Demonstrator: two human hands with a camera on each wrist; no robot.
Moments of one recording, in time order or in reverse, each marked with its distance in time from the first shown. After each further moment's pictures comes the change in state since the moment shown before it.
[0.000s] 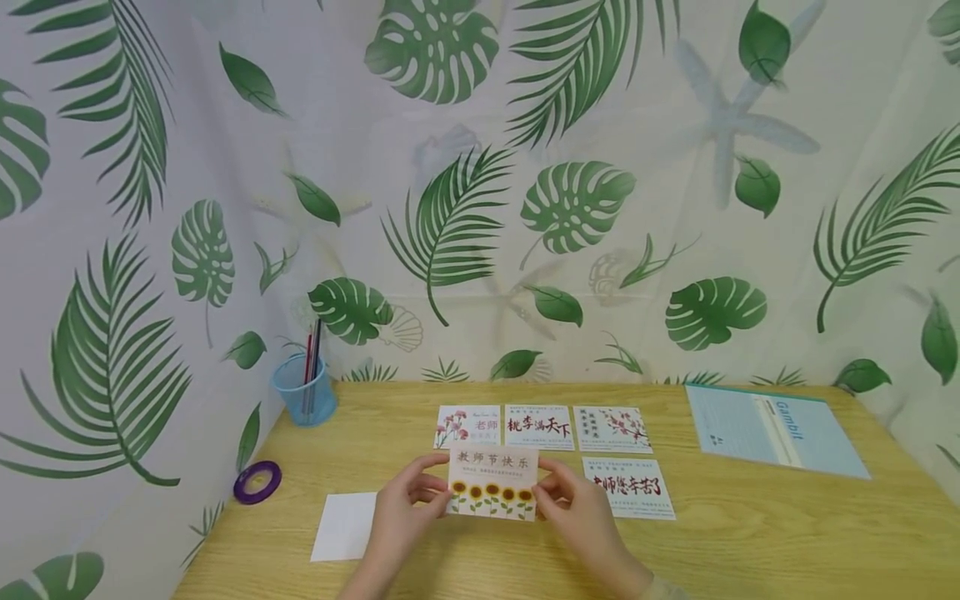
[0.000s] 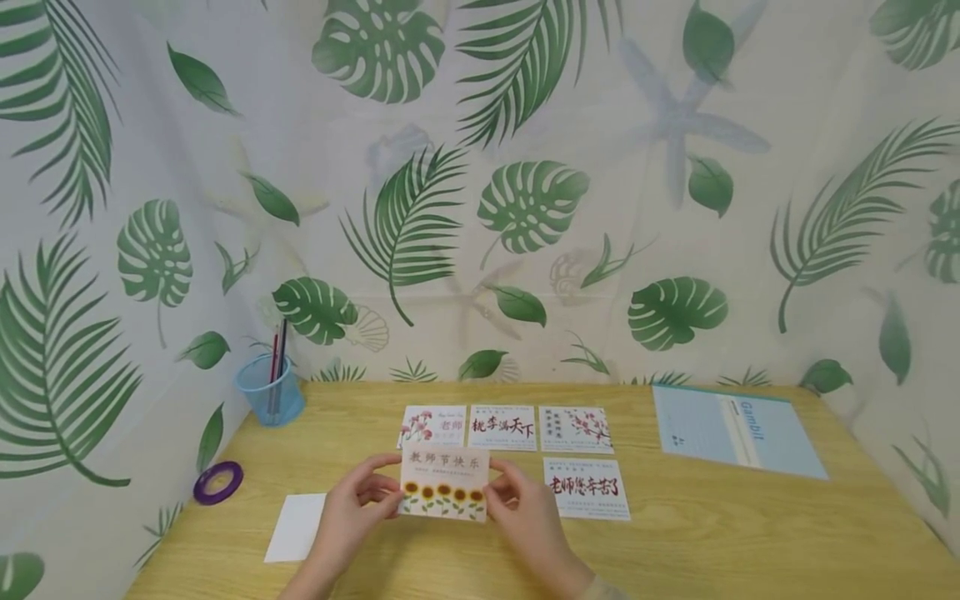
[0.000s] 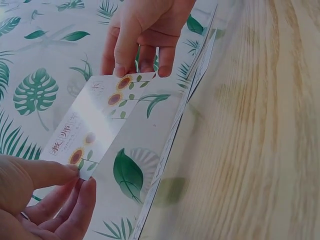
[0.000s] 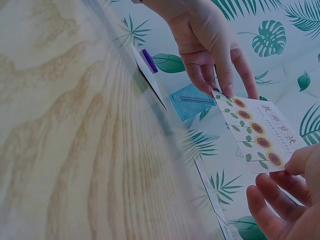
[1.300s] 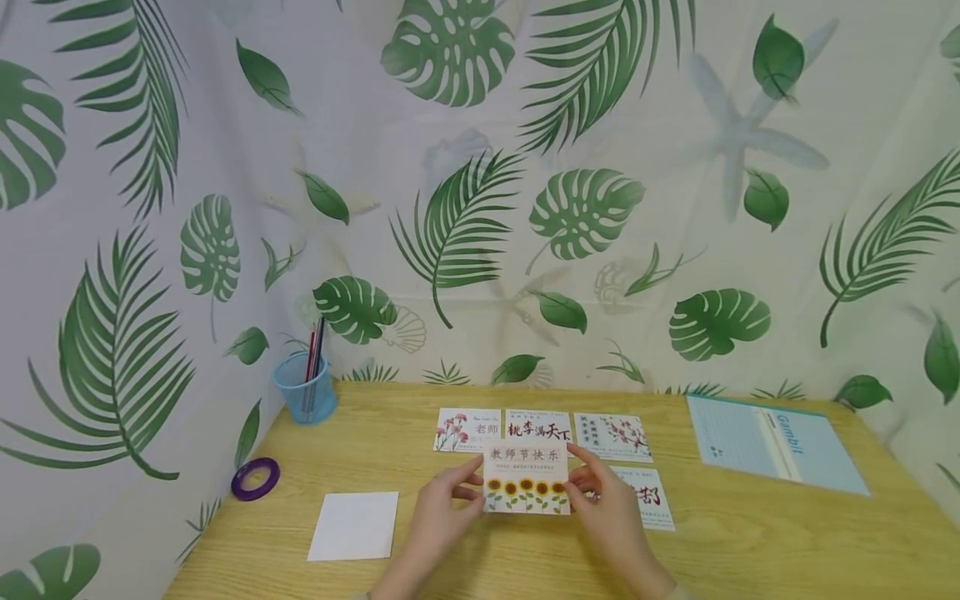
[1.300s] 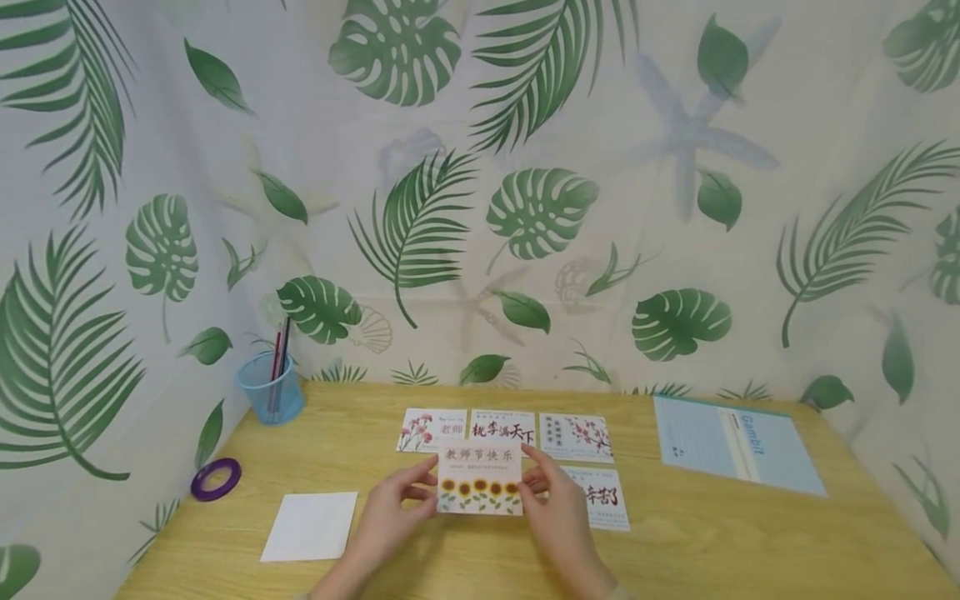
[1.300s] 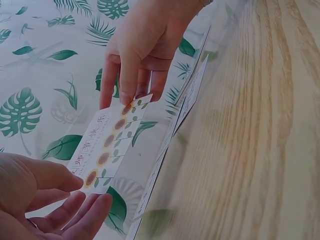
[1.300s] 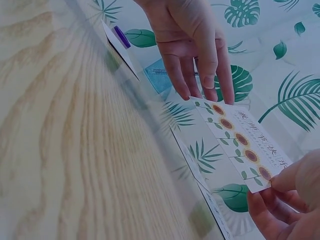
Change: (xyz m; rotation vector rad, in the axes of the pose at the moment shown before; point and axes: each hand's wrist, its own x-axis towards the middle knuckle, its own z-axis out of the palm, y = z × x) left_hand 0.006 0.005 0.038 0.094 -0.095 0.068; right_hand 0.012 0.013 -0.027 -0.240 0.081 0.021
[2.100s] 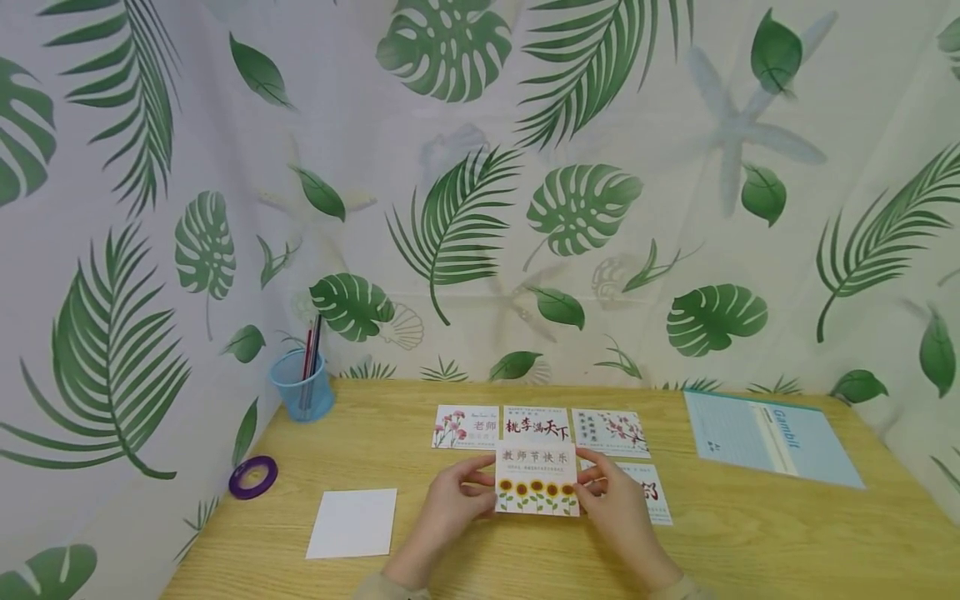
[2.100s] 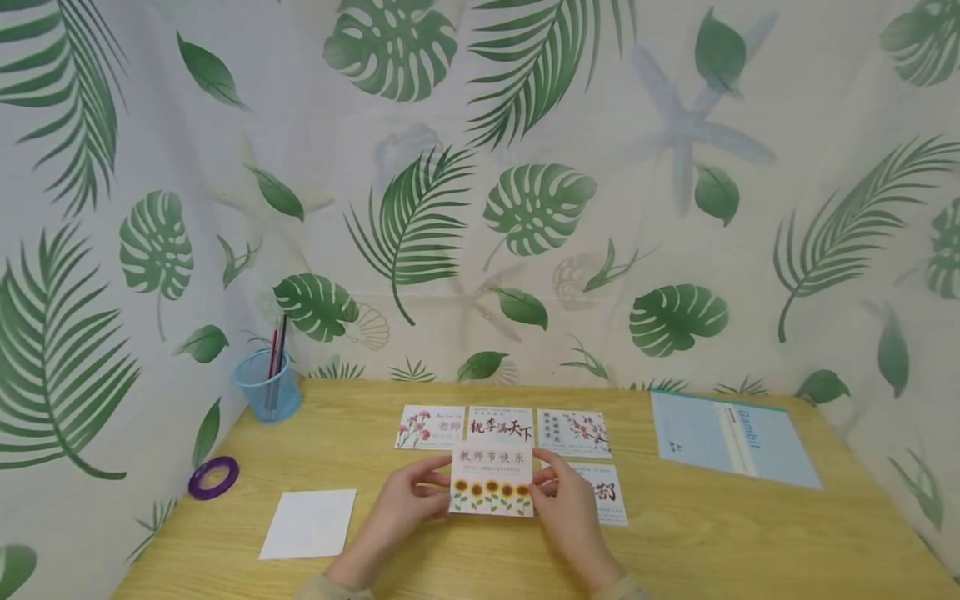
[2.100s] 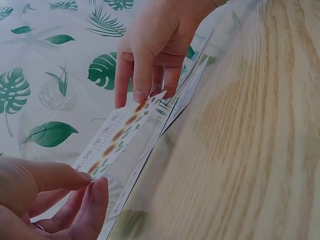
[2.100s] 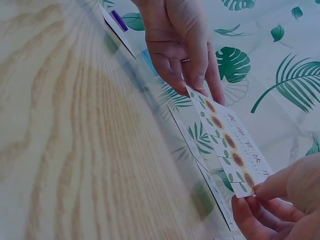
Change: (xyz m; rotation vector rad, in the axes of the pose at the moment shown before) left_hand 0.019 -0.016 0.016 -0.337 -0.109 -0.184; right_hand 0.007 0.016 -0.007 -0.074 -0.075 0.140
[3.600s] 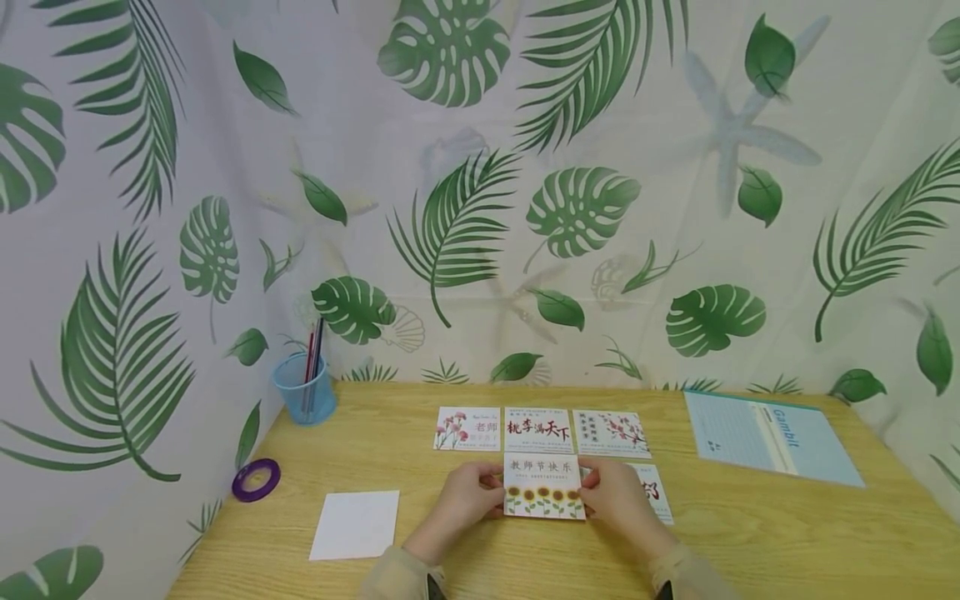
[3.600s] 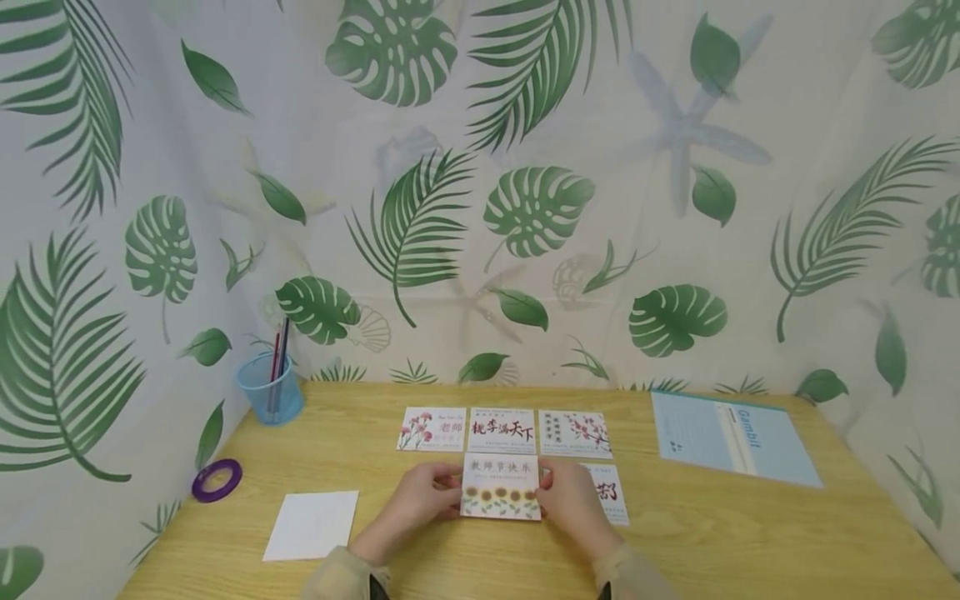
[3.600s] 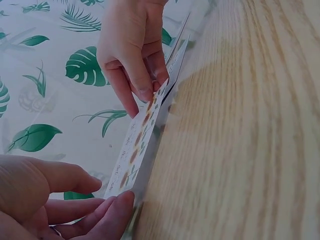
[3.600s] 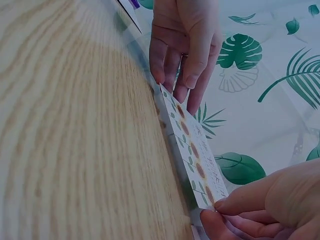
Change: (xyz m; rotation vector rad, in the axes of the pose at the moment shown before) left_hand 0.018 0.000 0.013 0.223 -0.034 -0.094; right_hand 0.020 0.007 -0.005 -0.144 -0.207 0.017
